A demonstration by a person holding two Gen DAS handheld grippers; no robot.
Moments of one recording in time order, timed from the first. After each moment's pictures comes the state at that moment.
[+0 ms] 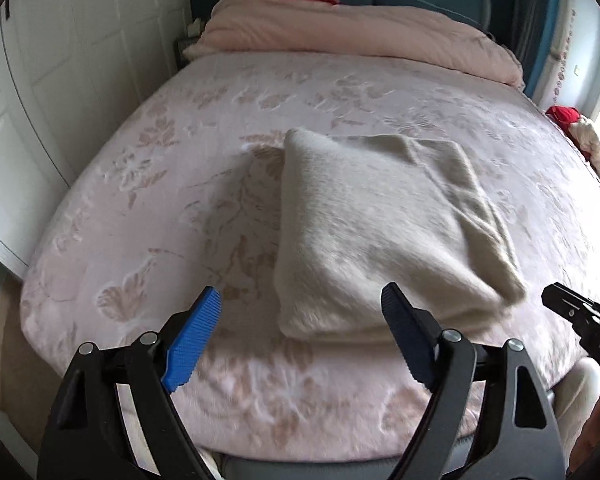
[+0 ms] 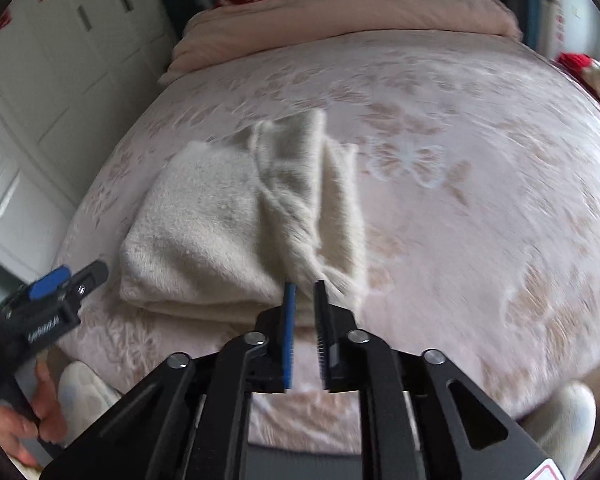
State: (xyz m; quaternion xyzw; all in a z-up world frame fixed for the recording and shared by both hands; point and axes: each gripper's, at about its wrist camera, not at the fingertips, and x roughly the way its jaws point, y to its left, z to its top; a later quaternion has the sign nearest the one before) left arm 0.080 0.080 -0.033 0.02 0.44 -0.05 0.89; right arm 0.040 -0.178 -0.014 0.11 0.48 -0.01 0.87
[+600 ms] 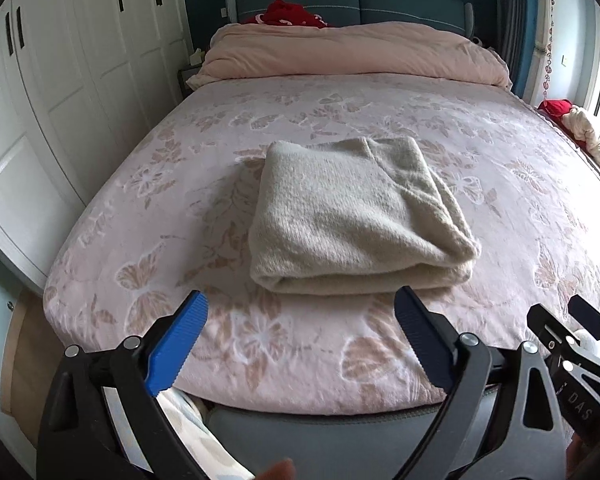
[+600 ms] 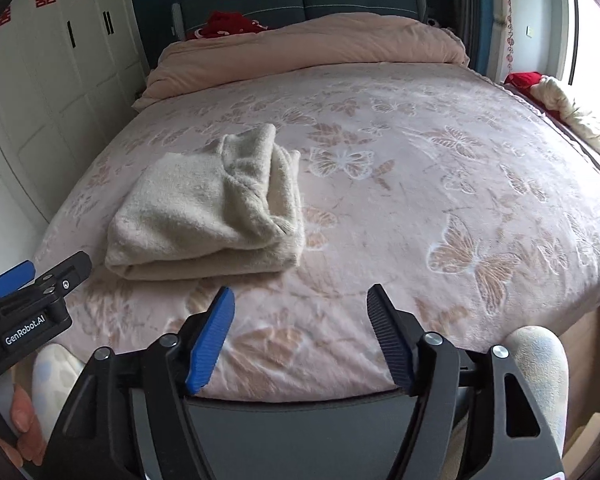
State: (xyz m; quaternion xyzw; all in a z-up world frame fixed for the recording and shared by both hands) left arm 0.004 0.043 -0.016 0.05 0.41 -0.04 0.91; right arm -0.051 -0.174 -0.004 0.07 0.42 -0.08 0.90
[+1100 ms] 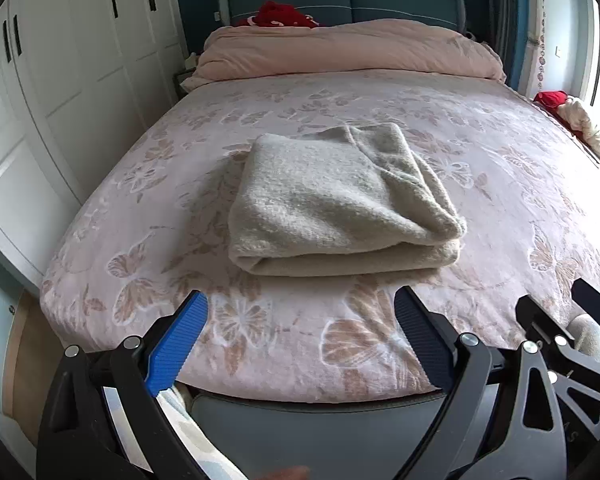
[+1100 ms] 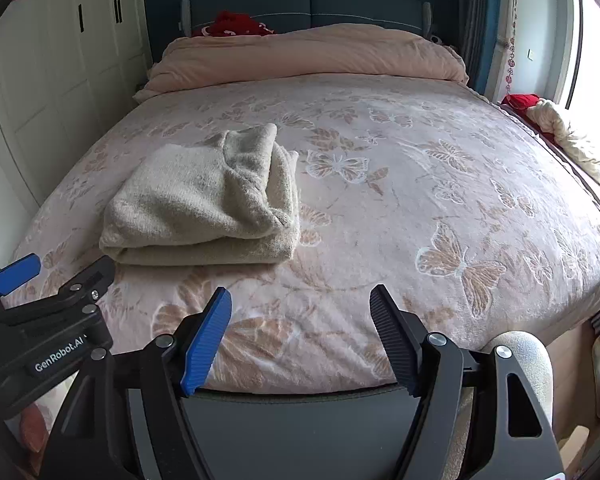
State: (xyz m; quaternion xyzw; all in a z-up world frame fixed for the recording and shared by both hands) left arm -0.018 0.019 -0.028 0.06 0.40 -0.04 0.91; right arm -0.062 -0.156 -0.005 0.03 0.41 -0.10 0.91
